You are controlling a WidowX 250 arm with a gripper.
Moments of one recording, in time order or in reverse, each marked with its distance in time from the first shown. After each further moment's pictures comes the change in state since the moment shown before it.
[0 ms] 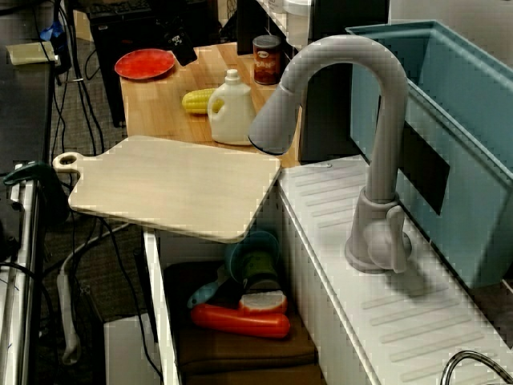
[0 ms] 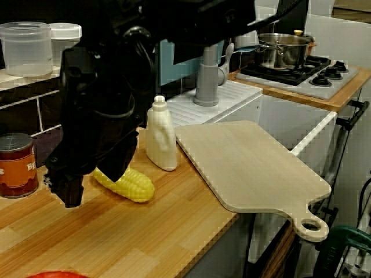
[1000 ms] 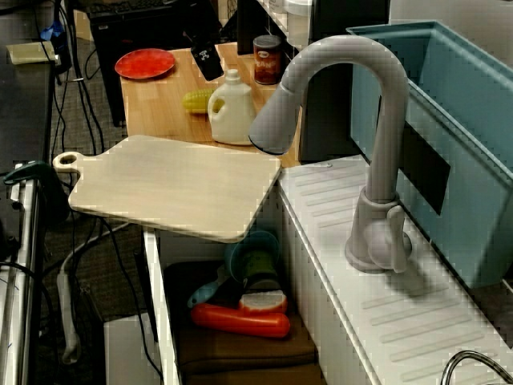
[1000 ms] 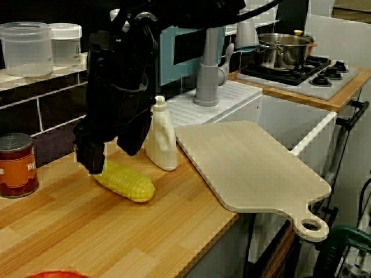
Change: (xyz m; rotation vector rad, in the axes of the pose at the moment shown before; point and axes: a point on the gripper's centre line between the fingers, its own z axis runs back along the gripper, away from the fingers) arm 0.027 -0.054 -0.017 -0.015 0.034 -0.053
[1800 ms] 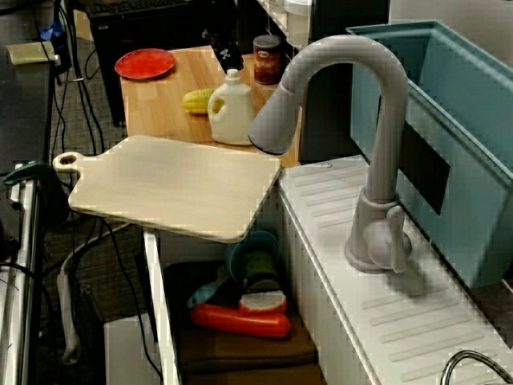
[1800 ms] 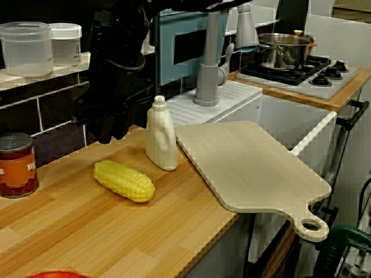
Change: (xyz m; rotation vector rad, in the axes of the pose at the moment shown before) arm 0.028 -0.020 -0.003 0.013 -0.015 -0.045
